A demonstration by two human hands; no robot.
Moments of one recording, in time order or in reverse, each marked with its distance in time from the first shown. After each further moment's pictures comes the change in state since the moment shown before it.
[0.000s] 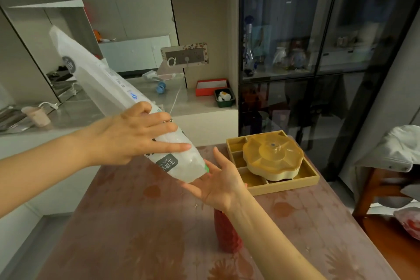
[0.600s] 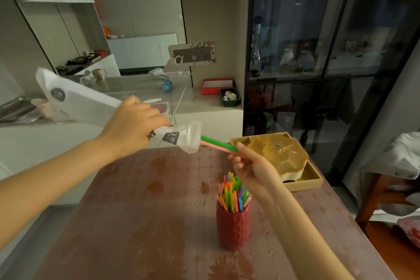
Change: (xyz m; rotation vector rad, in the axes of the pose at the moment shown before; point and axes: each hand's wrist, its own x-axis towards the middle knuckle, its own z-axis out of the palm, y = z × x) left_hand -0.006 0.011 0.028 -0.270 0.125 -0.576; right_hand -0.024 -0.043 -0.016 -0.214 0.127 -0.393
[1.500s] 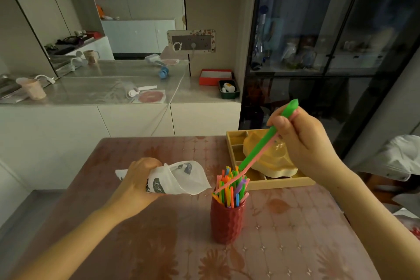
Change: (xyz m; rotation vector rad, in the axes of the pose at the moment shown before) left_hand -0.099 0.076 0.100 -0.803 -0.098 -0.603; right_hand -0.047 -0.075 0.010 -1.445 -0.158 -1.040
